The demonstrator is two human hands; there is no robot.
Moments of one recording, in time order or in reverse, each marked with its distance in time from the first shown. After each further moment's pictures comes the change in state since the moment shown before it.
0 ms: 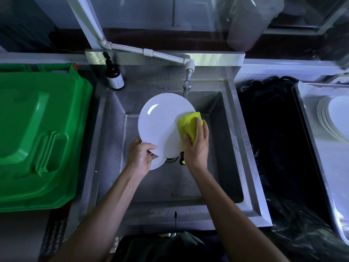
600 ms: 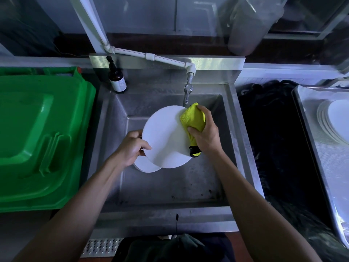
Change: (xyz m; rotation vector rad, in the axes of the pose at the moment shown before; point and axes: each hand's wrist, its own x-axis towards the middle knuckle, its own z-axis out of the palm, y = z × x) left_hand 0.025 0.041 -0.025 0.526 -0.214 -0.031; right_hand 0.052 -0.021 -0.043 0.073 -0.192 -0.035
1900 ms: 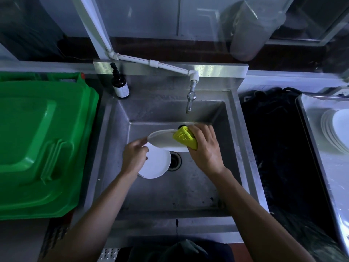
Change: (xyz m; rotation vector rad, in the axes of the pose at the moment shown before) left_hand 0.003 -0.015 0.013 0.125 0.411 0.079; right_hand -0.015 -0.002 0.010 -0.472 0.168 -0.757
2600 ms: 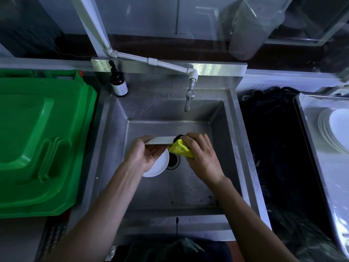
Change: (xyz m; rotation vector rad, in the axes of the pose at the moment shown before) left_hand -0.012 0.039 0.019 -0.867 -0.195 -0.557; right_hand -0.021 -0.012 -0.012 0.062 -0.162 -0.040
